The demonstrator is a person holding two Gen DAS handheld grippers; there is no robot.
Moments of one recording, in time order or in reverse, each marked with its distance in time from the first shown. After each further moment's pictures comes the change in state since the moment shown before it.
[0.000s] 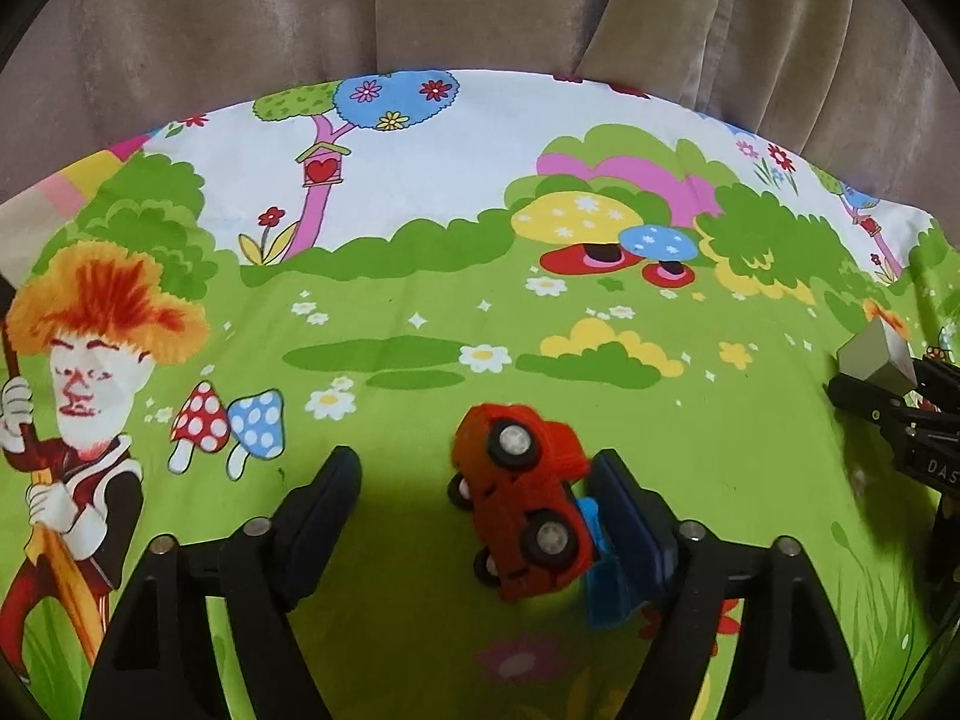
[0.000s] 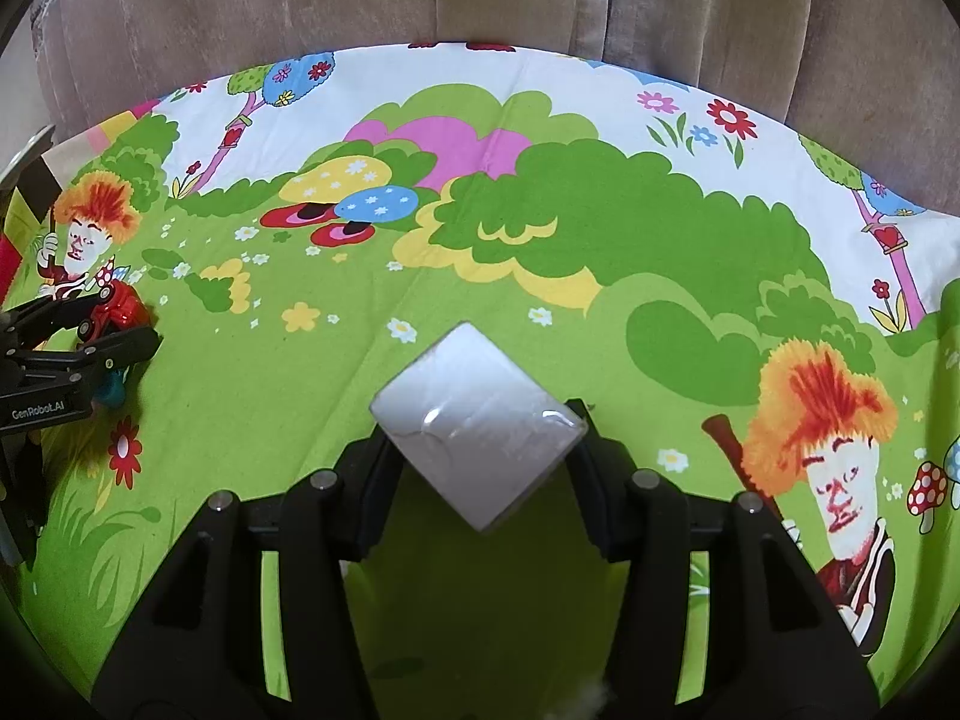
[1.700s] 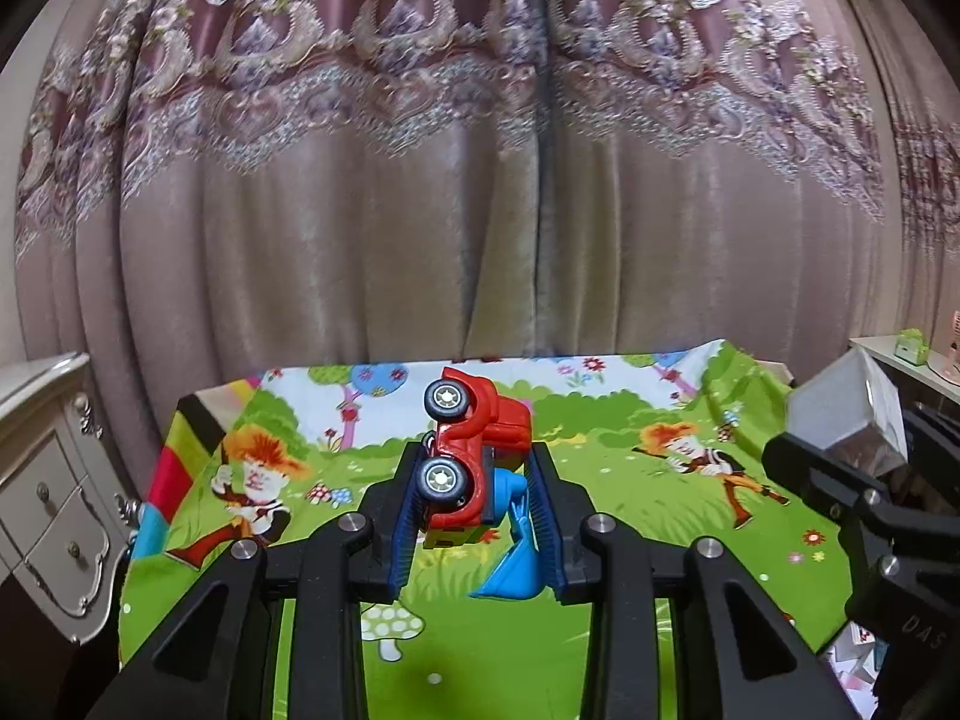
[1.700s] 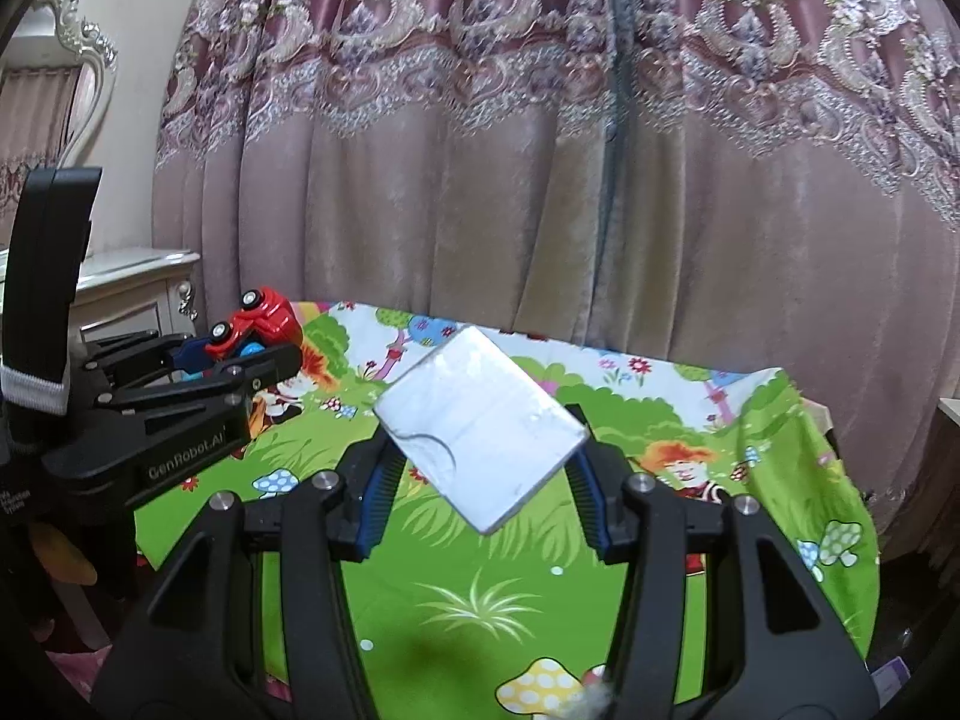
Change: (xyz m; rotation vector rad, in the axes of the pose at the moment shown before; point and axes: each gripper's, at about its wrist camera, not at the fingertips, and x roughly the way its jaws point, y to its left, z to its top) left arm -0.312 -0.048 -0.128 0.095 -0.594 -0.084; right arm -0.325 0.169 -0.138 -0.042 -0.623 -0.132
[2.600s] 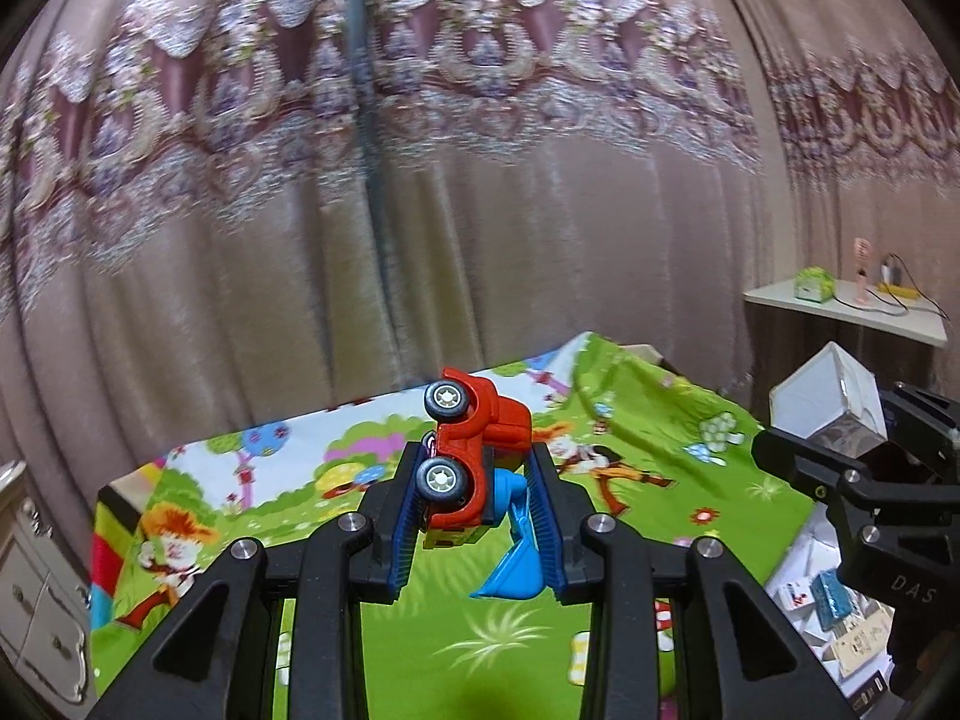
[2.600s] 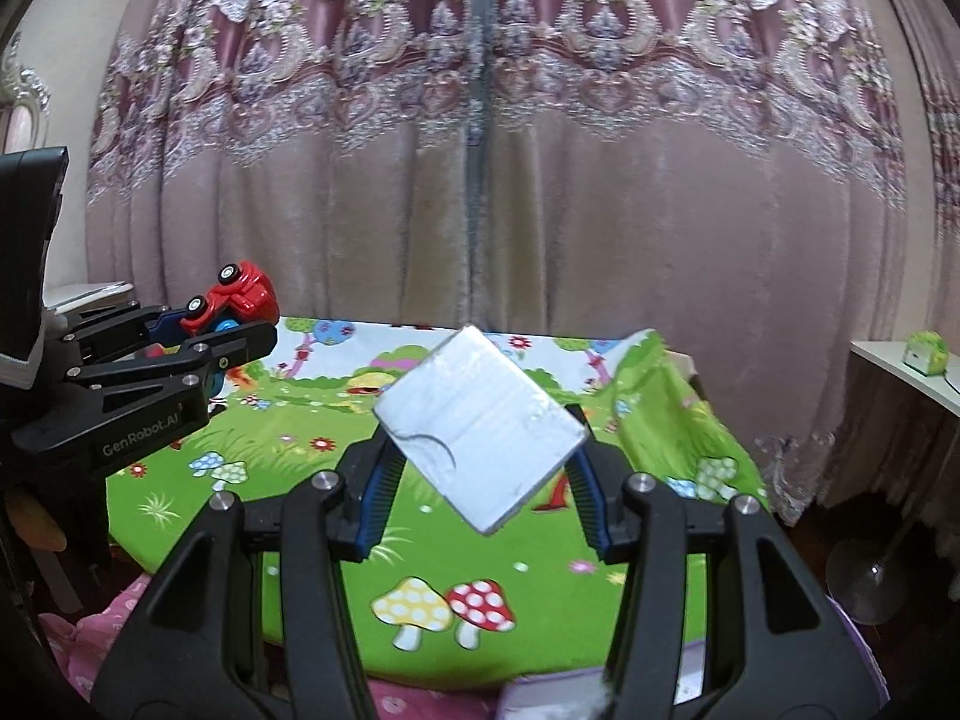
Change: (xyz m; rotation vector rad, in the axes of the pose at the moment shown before) left arm -0.038 -0.120 0.007 0.217 -0.046 -0.212; right arm -0.090 -0.087 -0.035 0.110 -0.007 -0.190
